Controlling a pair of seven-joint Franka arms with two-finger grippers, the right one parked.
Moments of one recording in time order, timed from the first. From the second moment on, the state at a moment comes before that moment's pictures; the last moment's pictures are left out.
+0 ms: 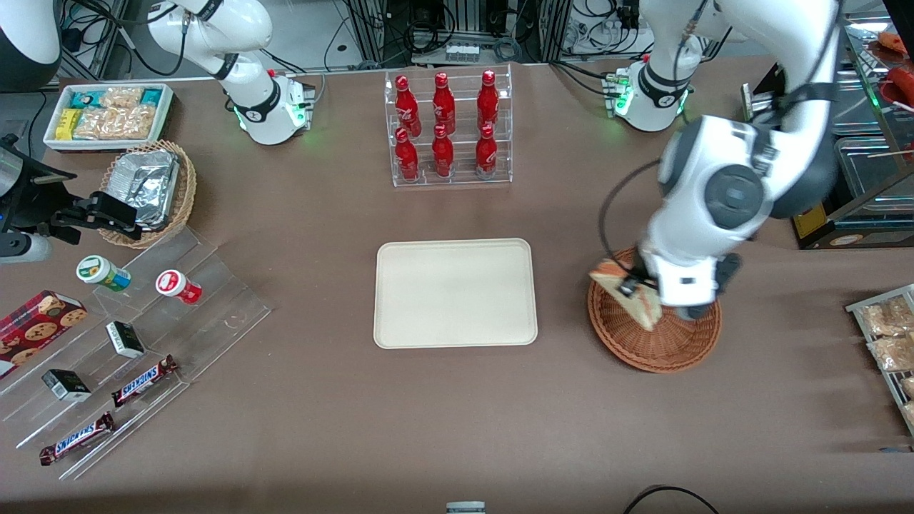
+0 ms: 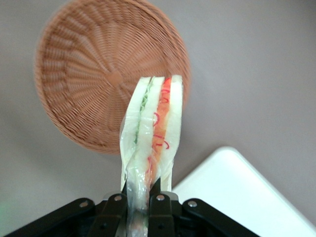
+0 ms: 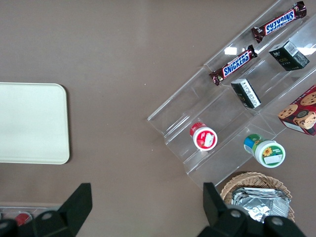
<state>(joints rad) -0.46 0.28 0.06 -1.66 -0.04 1.86 -1.12</state>
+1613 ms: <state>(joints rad) -0.80 0.75 0.05 -1.40 -0.01 2.06 -0.91</state>
